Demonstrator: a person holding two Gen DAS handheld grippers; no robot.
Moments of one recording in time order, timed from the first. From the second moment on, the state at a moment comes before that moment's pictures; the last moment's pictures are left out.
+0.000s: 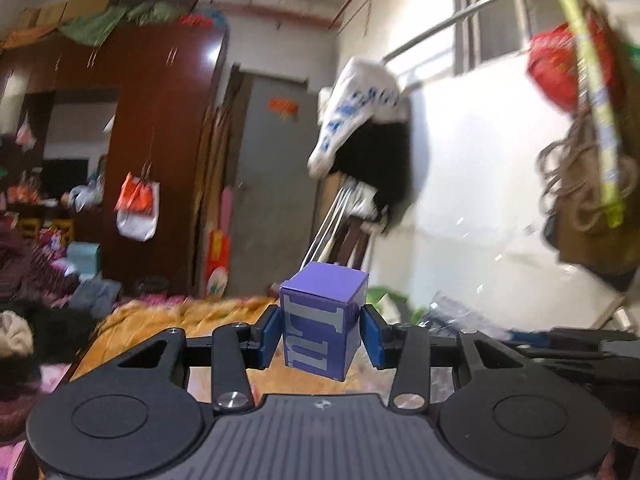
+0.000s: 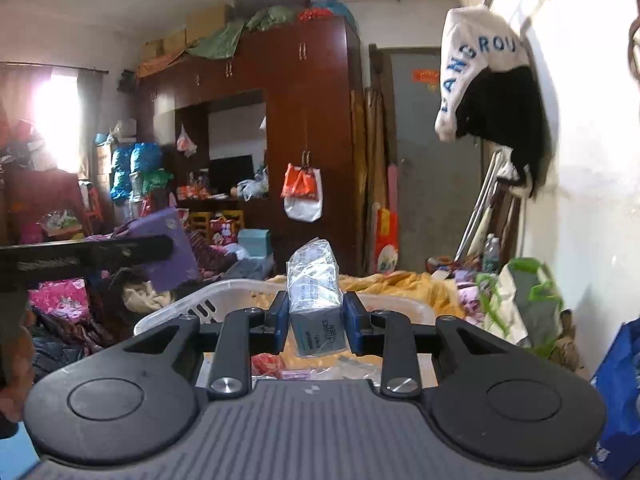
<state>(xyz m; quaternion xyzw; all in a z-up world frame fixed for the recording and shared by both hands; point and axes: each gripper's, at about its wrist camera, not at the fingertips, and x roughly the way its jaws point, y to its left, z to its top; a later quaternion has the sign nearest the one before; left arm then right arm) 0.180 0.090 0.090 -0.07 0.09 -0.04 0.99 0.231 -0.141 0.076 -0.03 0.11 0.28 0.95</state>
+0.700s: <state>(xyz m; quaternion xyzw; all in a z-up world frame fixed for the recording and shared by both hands) 0.069 0.077 0.004 -0.09 0.13 -0.07 0.99 0.191 -0.180 -0.001 -0.04 0.22 0.27 0.94</state>
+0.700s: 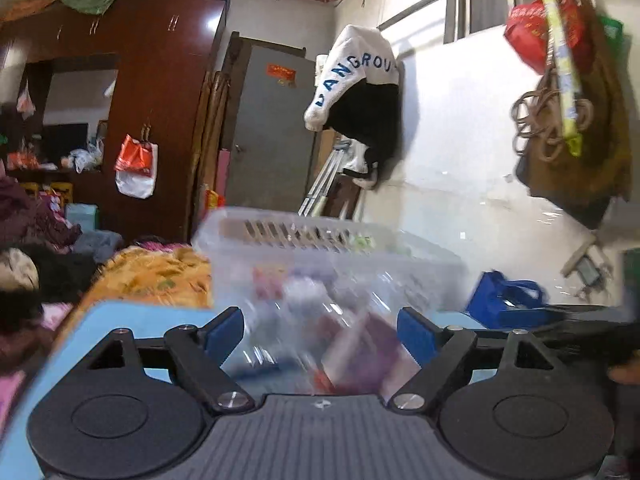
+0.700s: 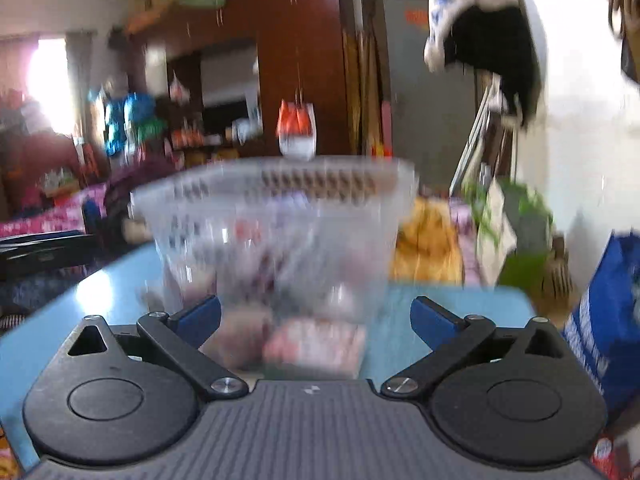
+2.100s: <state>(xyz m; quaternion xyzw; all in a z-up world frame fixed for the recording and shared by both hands) 0.077 0.021 -0.039 -0.02 0.22 -0.10 0.97 0.218 -0.171 -0.035 -0.03 0.31 0.27 0.91</state>
